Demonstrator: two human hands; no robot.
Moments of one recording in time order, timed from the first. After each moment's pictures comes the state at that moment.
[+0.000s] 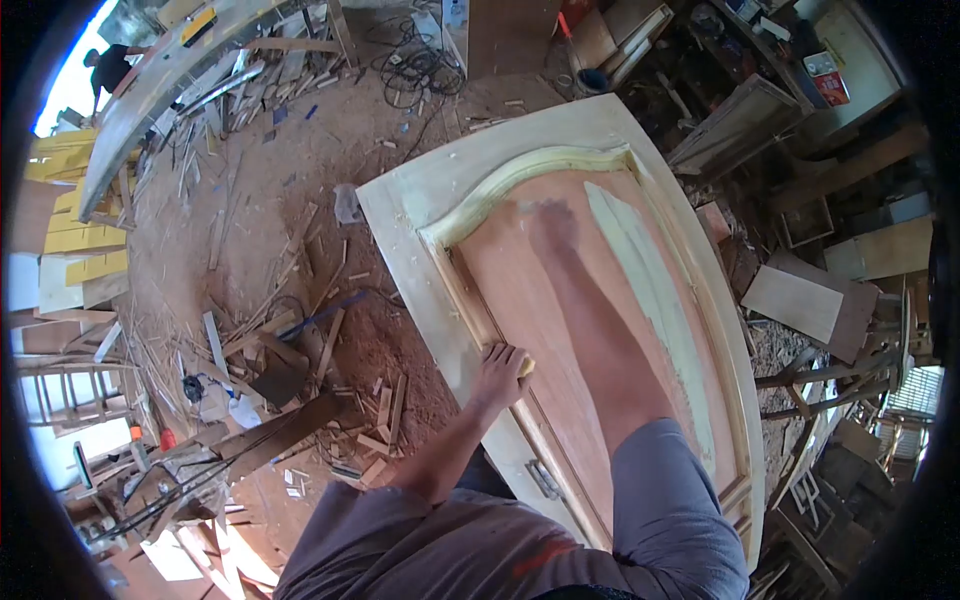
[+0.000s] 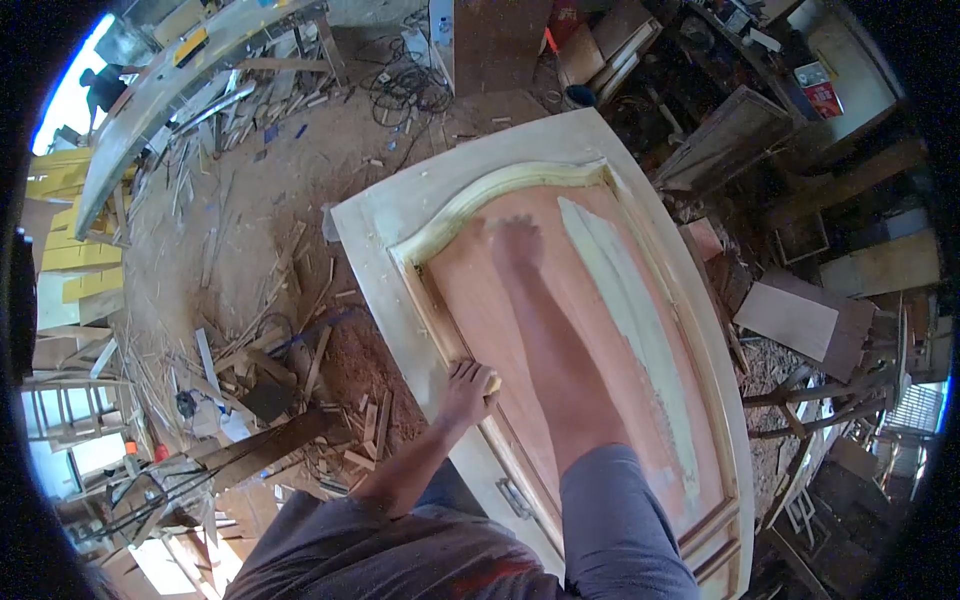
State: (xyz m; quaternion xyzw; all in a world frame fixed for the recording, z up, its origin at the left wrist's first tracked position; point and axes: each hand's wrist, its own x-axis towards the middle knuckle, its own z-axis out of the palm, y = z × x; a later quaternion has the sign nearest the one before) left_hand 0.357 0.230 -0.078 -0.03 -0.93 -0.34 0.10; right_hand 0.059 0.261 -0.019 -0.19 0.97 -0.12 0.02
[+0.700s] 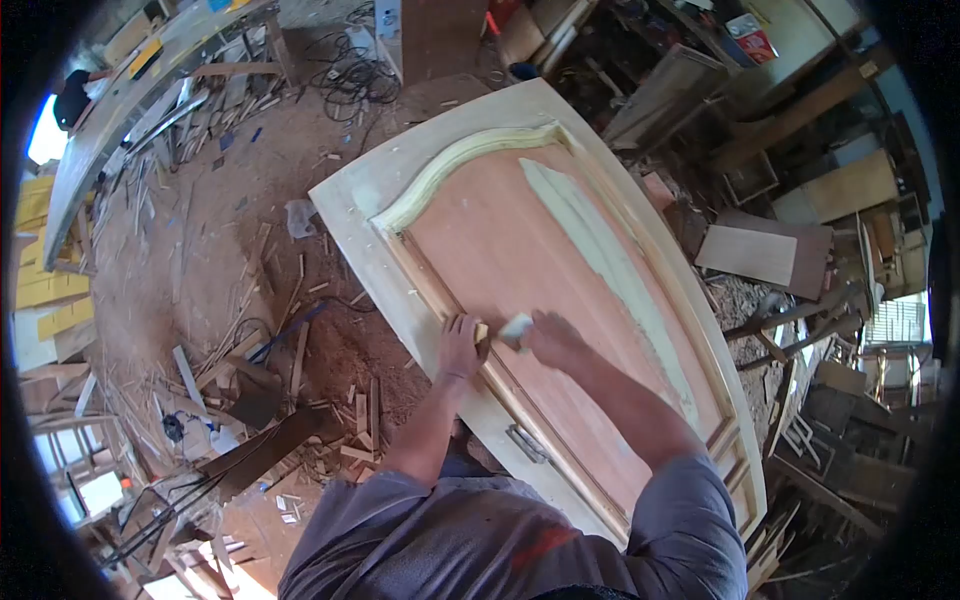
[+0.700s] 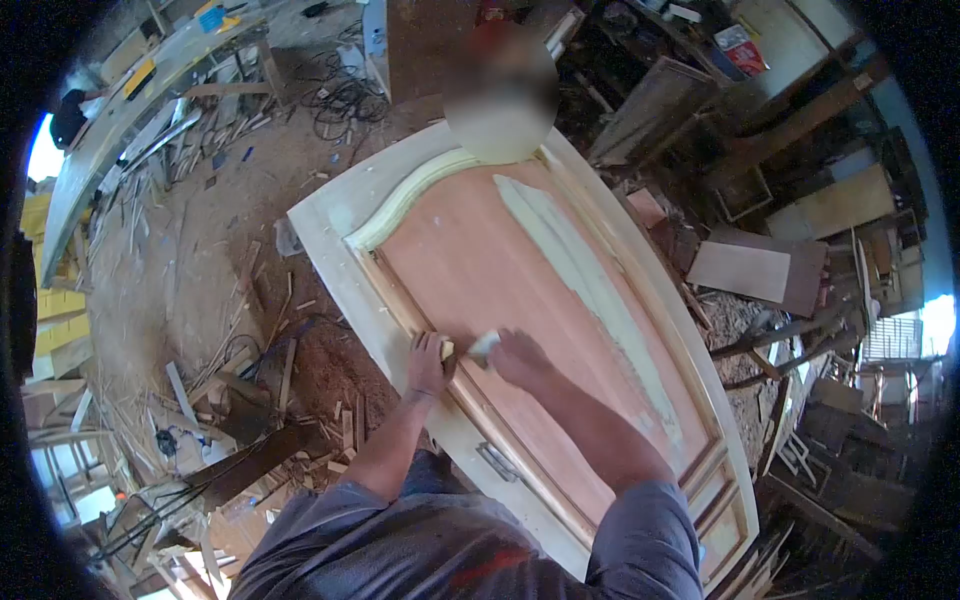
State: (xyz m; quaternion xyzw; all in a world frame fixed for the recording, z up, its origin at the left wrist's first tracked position) left_hand 0.368 0.227 -0.094 -0.04 -0.90 -0.40 0.17; right_hand 0.294 0.426 0.052 -0.13 0.93 -0.15 0.31
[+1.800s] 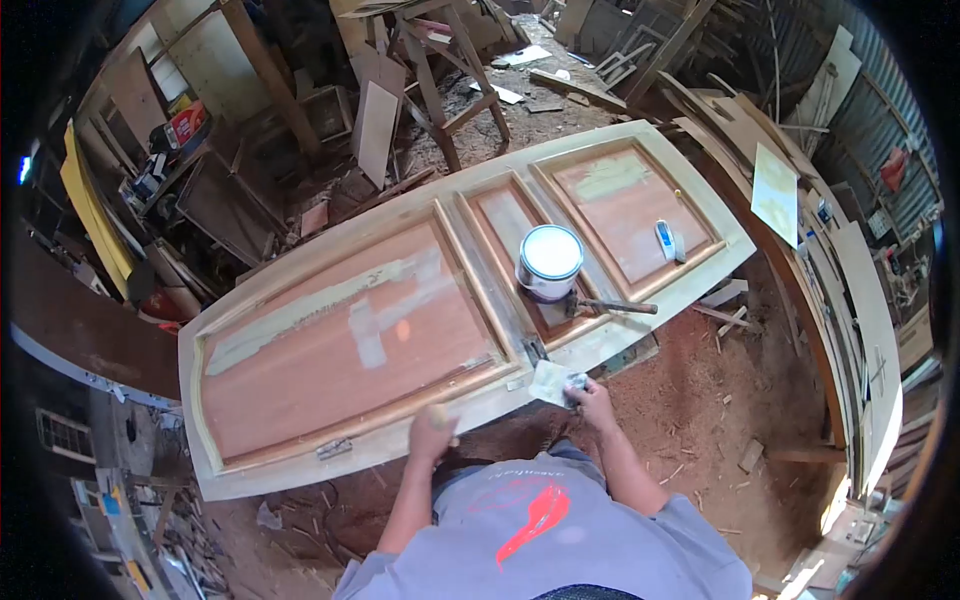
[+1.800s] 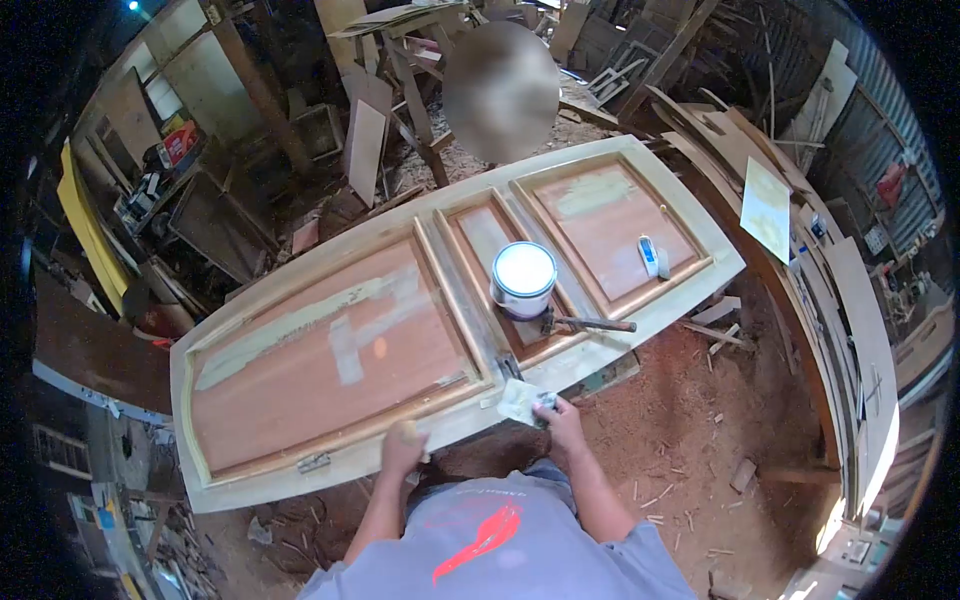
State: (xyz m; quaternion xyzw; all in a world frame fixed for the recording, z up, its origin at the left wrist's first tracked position) left_hand 0.779 0.590 -0.004 -0.39 -0.85 -0.26 -0.27; right_hand 1.101 0.783 0.010 0.50 0.39 -0.71 -0.29
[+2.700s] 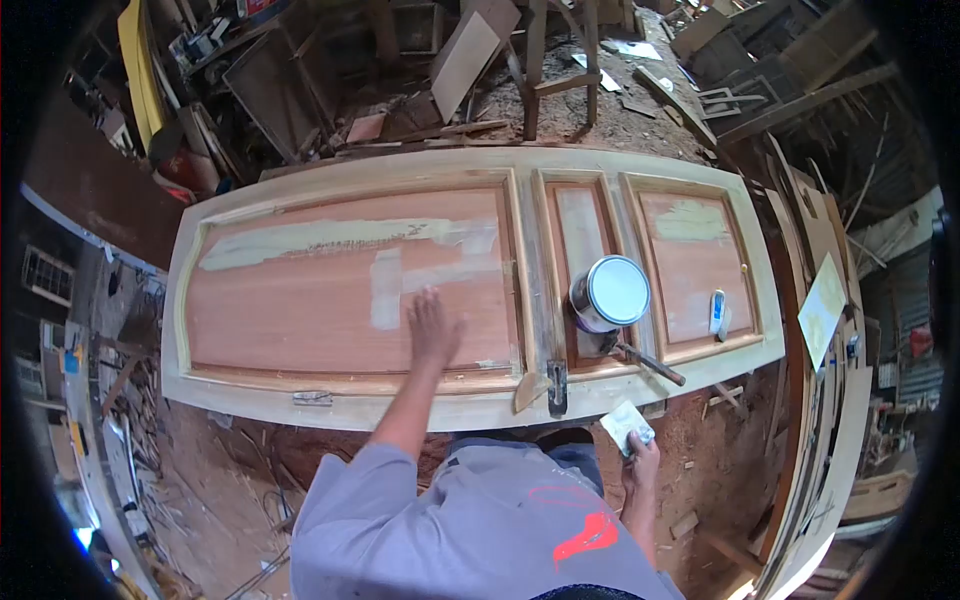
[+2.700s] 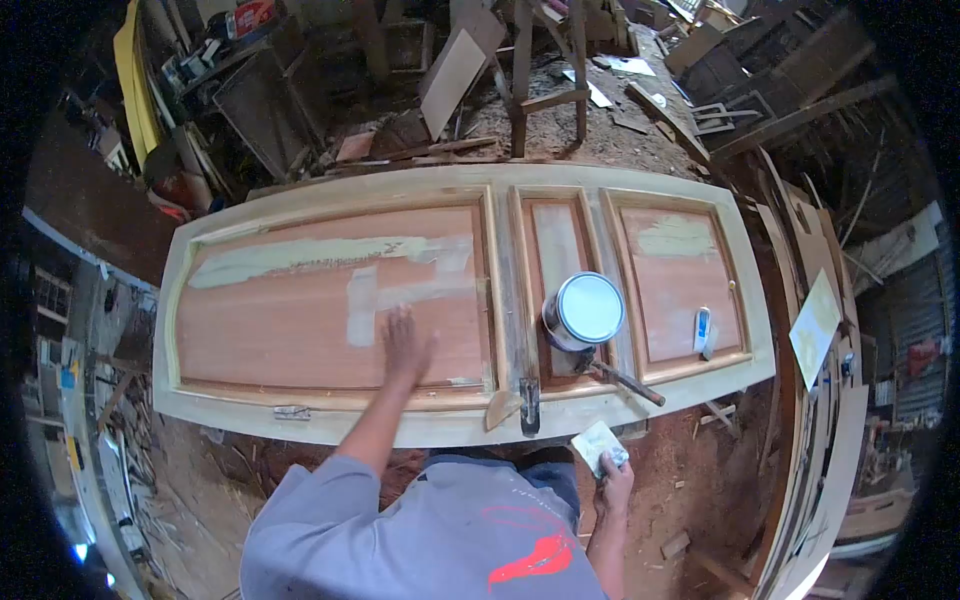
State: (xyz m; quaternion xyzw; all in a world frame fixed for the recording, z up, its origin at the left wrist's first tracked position) left_hand 0.674 0.755 -0.095 -0.39 -0.91 -0.12 -0.02; right_hand 1.188 0.851 0.016 0.59 0.30 -0.67 -0.33
